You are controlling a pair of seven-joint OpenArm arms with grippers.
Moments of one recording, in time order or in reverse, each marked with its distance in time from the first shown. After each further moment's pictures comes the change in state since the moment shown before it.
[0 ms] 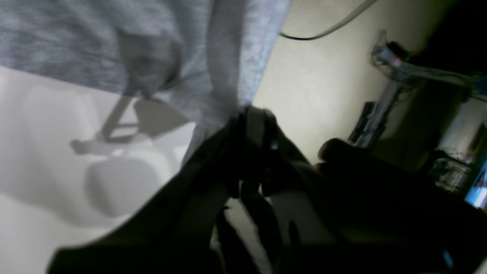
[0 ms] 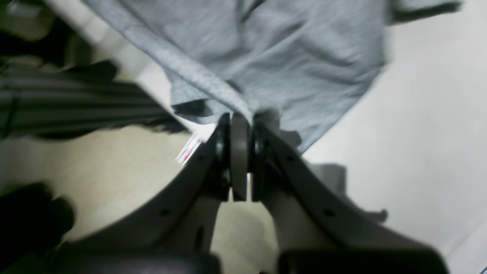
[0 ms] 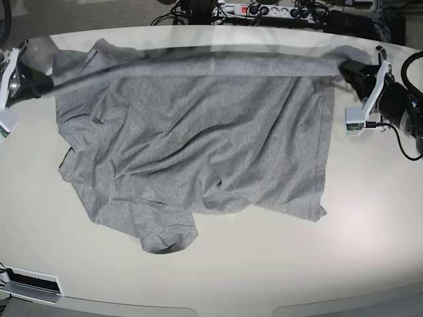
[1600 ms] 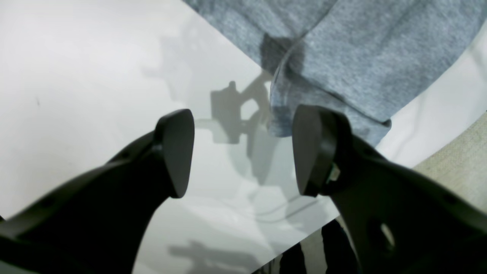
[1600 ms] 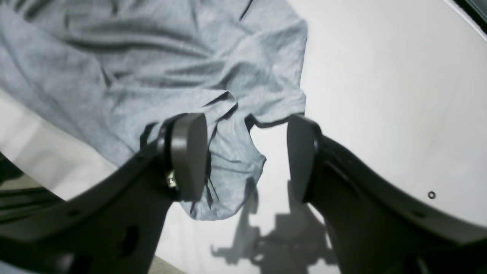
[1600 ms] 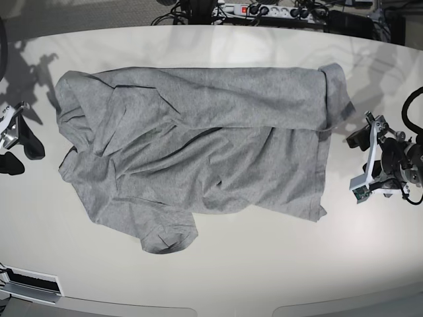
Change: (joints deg) left arm -10.3 3.0 0.1 0.0 29.4 16.4 -12.6; right arm 12.9 -3.0 0.0 0.0 -12.5 -4.1 10.7
